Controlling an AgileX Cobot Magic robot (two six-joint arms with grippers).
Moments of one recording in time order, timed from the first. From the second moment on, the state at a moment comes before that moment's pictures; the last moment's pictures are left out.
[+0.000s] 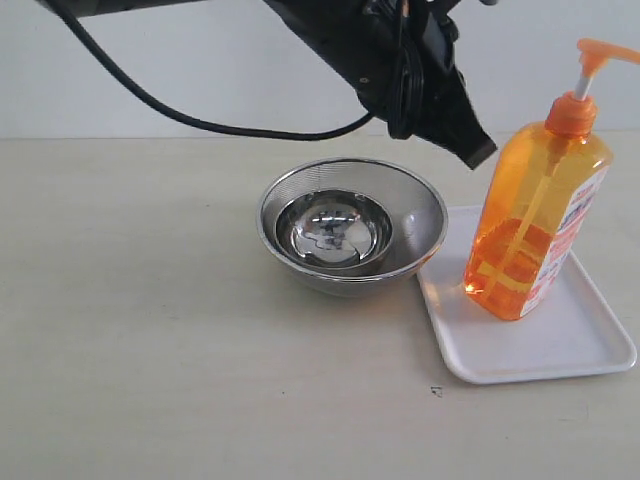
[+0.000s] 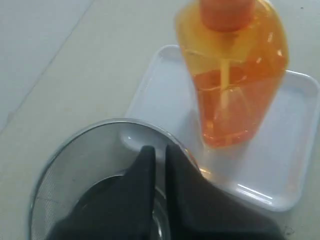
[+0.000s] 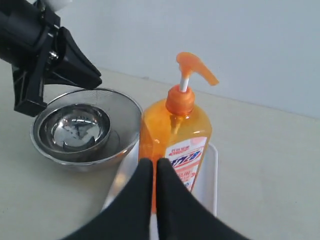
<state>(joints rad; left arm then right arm) -0.82 1.92 -1.75 0.03 0.69 0.28 0.50 0.43 -0.68 -0.29 0.69 0.24</state>
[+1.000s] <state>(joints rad) -0.53 2.26 -1.75 -1.58 0.78 1.95 0.50 0.77 -0.27 -1.71 0.46 1.91</state>
